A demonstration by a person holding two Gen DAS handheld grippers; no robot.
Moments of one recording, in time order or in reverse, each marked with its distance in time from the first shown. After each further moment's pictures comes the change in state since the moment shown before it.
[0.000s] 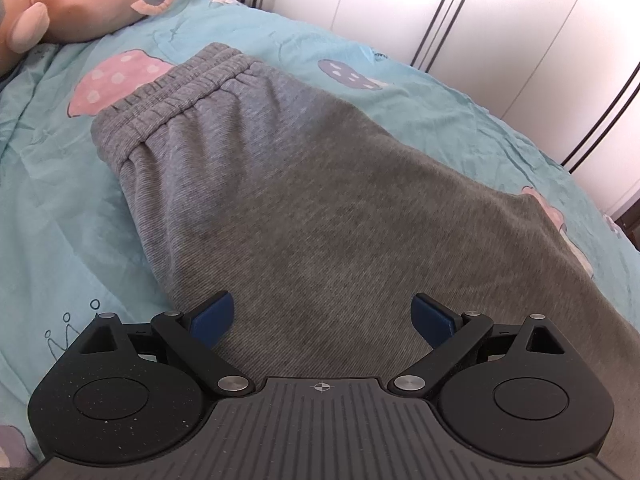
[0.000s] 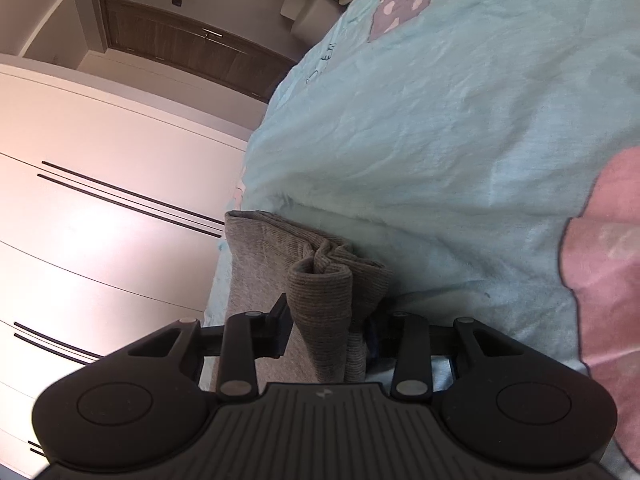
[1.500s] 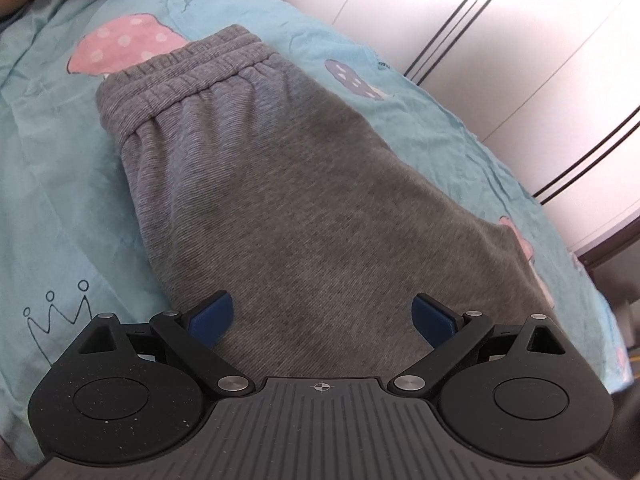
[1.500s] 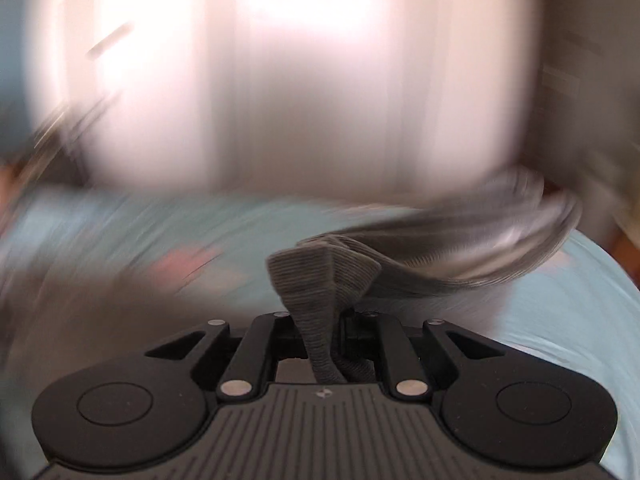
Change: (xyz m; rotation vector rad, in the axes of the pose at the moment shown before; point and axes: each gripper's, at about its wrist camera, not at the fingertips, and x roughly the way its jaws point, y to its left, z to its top) left arm -0.005 0.032 0.005 -0.152 0.023 -0.152; right arm 0.024 0.310 -0.305 -1.454 0.242 0.075
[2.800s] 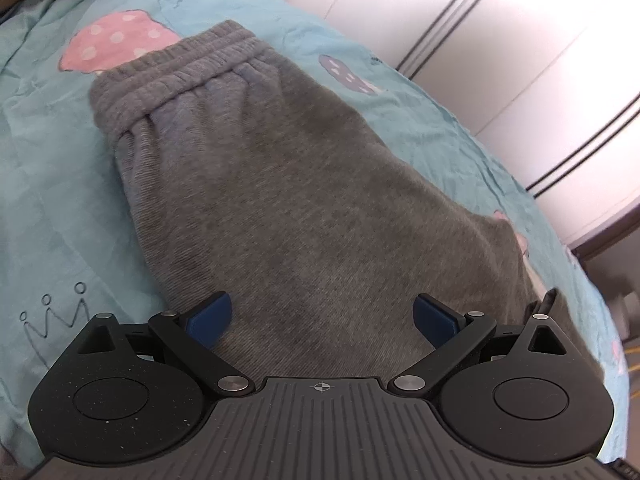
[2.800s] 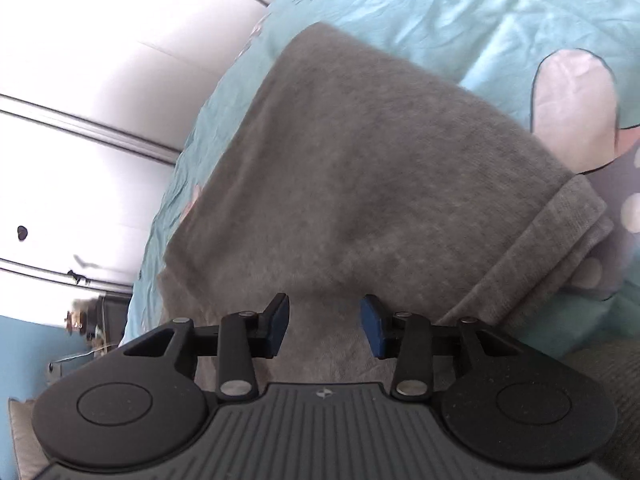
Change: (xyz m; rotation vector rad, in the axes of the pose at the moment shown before) left arm 0.000 0.004 0.004 0.005 0.014 -0.020; right arm 0.059 -0.020 -0.120 1.145 0.279 0.125
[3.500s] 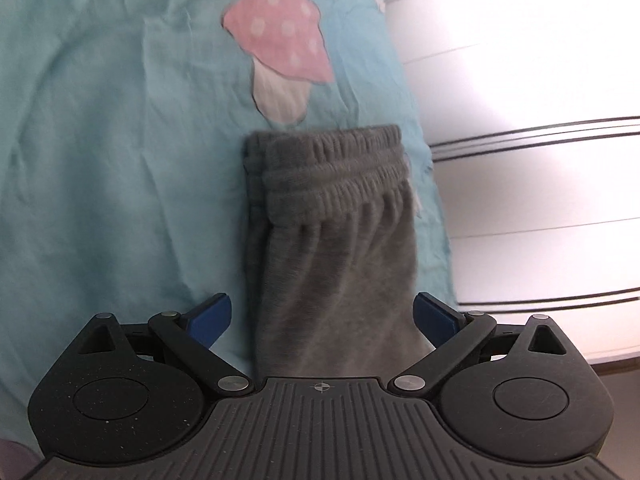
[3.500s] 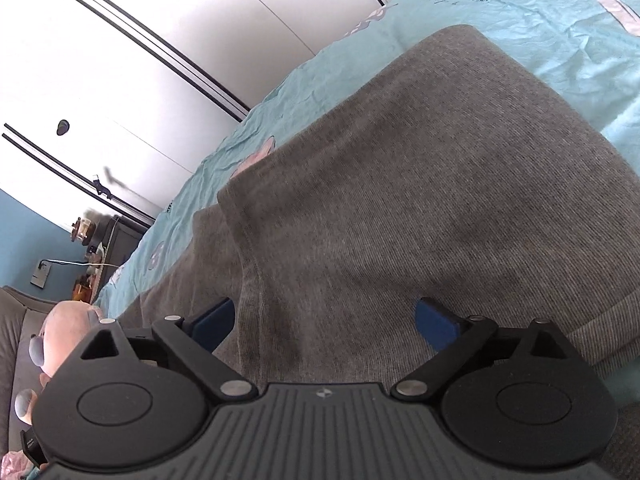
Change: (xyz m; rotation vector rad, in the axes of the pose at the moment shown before) left arm -0.019 0.143 0.051 -0.568 0.020 -0.296; right arm 0.014 0.041 -0.023 -0.350 0.011 0.081
